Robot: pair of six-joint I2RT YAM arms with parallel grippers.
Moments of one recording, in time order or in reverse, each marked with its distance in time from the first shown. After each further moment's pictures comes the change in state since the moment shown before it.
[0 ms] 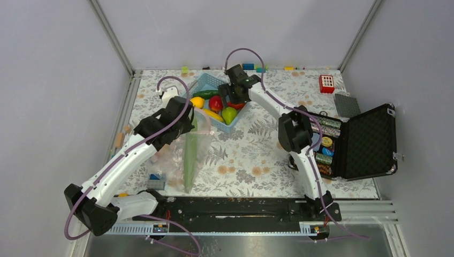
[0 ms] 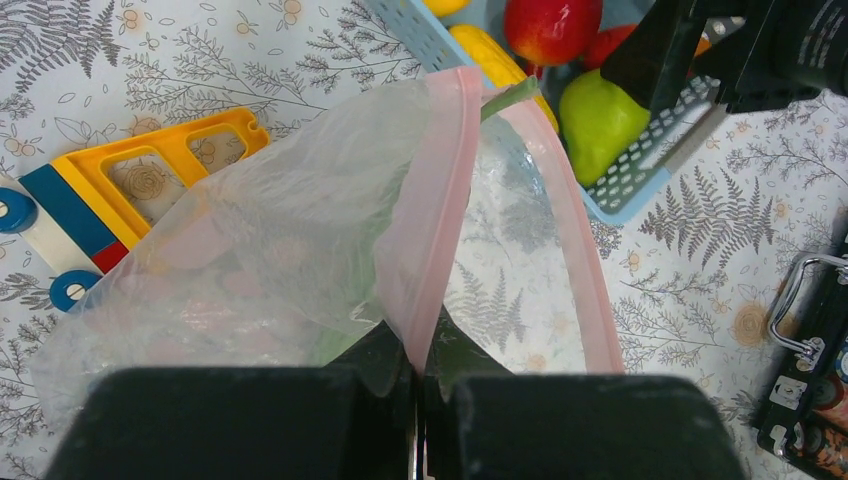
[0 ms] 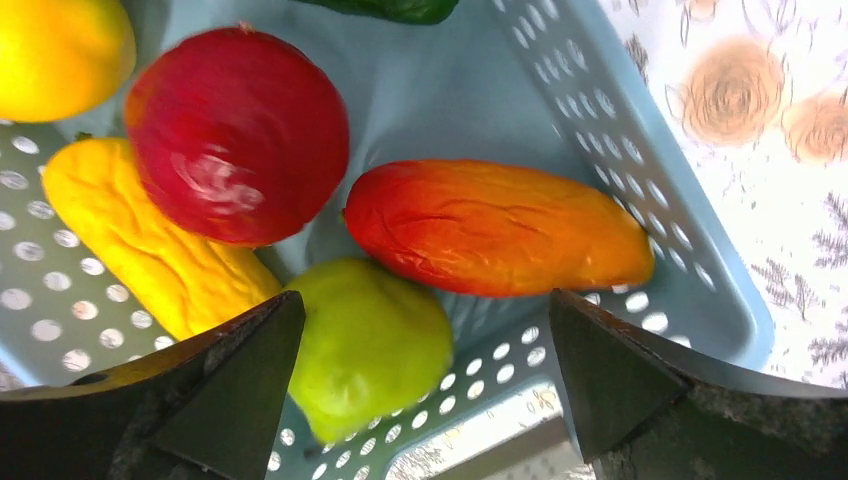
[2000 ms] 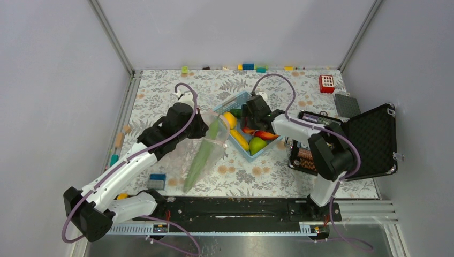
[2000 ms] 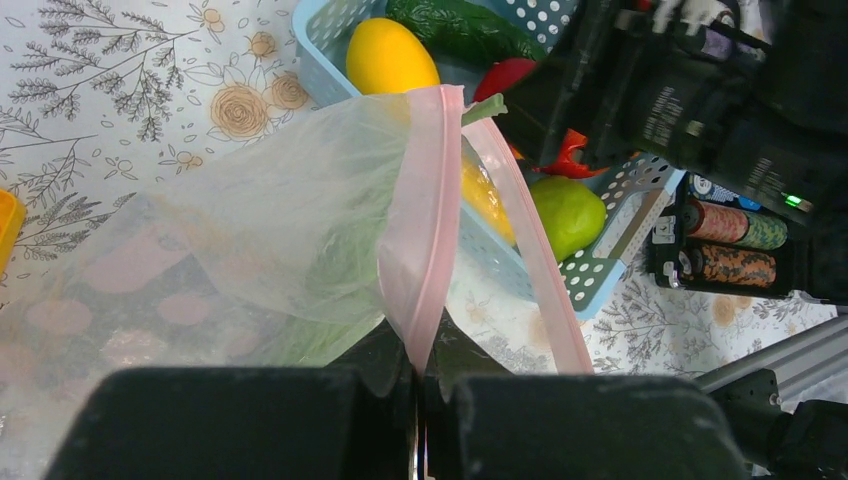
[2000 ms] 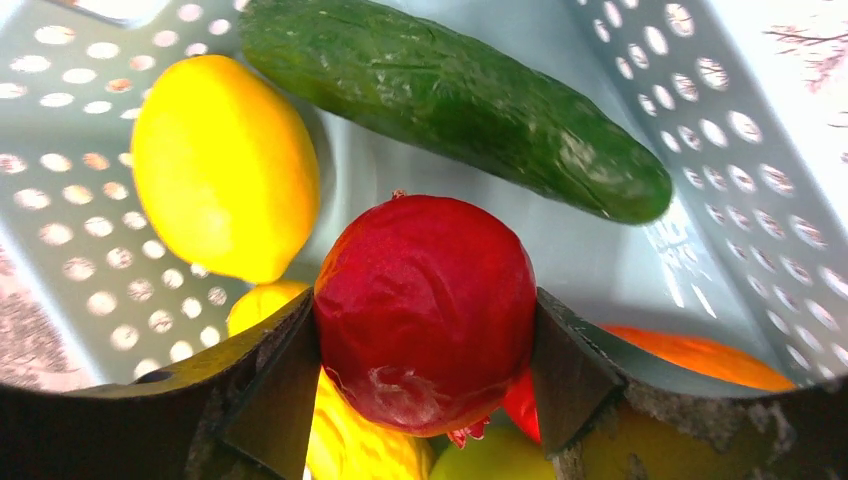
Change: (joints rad) left arm -0.035 -0.068 -0.175 0.319 0.358 0.172; right arm 0.027 -0.570 -1.035 0.542 0.145 0.338
